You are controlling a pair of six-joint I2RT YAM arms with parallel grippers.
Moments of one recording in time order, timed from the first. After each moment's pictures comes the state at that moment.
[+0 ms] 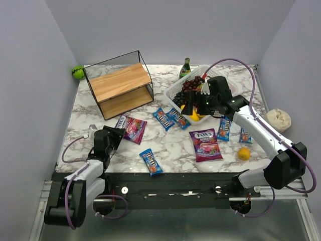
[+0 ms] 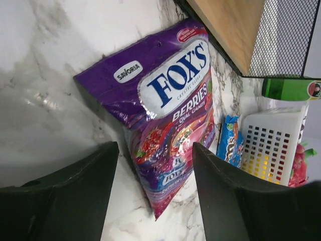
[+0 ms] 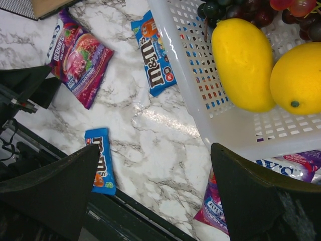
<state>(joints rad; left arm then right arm) -0.09 0.93 0.08 0.32 -0.02 -1.19 0.46 1.40 1.24 -0.60 -0.25 0.38</state>
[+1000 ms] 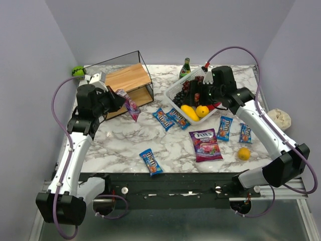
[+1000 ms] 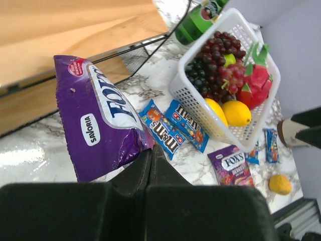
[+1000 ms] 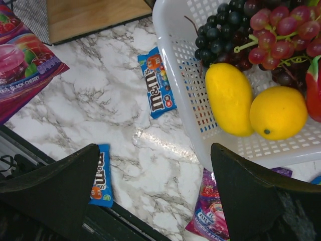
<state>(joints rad) -0.09 0.98 0.94 -0.32 0.32 -0.51 0.44 1.42 1.40 -0.66 -0.22 0.32</state>
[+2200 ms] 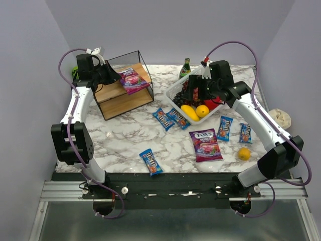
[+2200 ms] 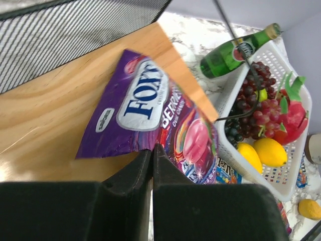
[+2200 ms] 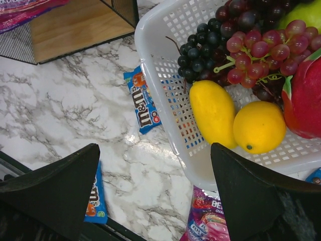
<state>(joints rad) 0.06 1.68 1.49 -0.25 0.56 -0.33 0.43 1.51 1.51 -0.68 -0.16 0.31</state>
